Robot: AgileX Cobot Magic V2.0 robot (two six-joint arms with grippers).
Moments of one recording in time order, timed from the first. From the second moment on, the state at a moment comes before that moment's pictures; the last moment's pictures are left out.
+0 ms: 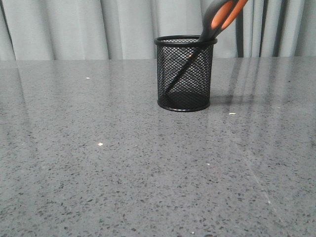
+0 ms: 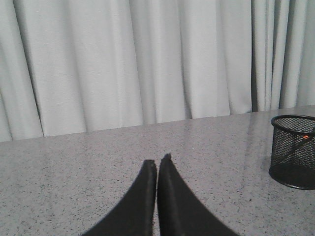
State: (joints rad) left arm -0.16 0.00 -0.21 -0.59 0.22 0.59; right arm 0.37 0.20 -0.22 0.18 0.06 -0.17
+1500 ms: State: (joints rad) left arm -0.06 0.00 0.00 -0.07 0.16 -0.03; right arm 0.37 0.20 -0.22 0.18 0.05 -0.17
